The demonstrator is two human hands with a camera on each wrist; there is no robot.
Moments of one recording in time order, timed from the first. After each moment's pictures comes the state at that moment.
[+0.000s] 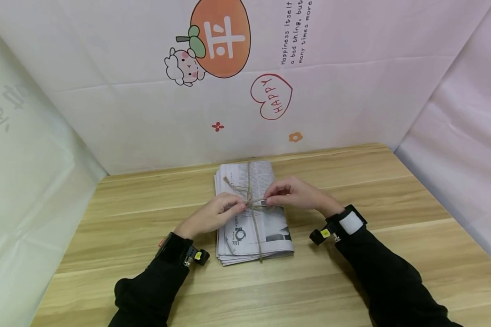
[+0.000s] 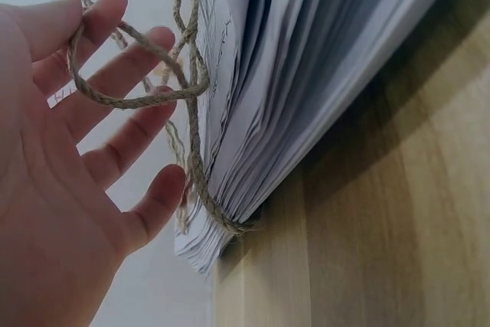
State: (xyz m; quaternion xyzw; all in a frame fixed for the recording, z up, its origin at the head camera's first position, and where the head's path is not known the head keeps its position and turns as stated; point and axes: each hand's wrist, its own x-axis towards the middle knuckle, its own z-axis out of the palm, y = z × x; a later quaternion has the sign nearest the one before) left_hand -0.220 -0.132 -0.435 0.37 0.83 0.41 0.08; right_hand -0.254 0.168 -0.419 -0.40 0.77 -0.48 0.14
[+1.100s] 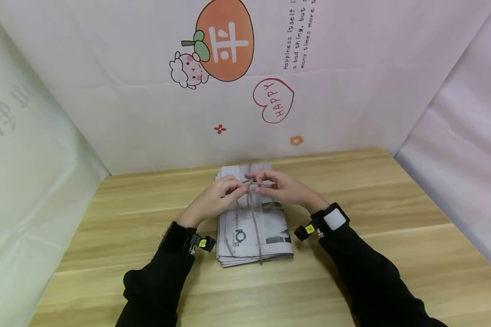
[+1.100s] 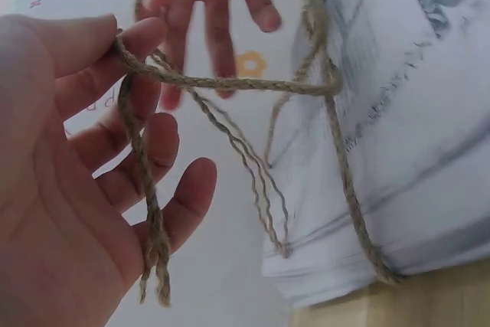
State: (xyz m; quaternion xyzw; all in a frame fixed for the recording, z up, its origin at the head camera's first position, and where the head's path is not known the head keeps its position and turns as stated) left_hand -0.231 -0.122 -0.400 0.34 0.84 0.42 0.01; right_hand -0.269 0.141 -0.415 -0.40 0.76 -0.50 0.10
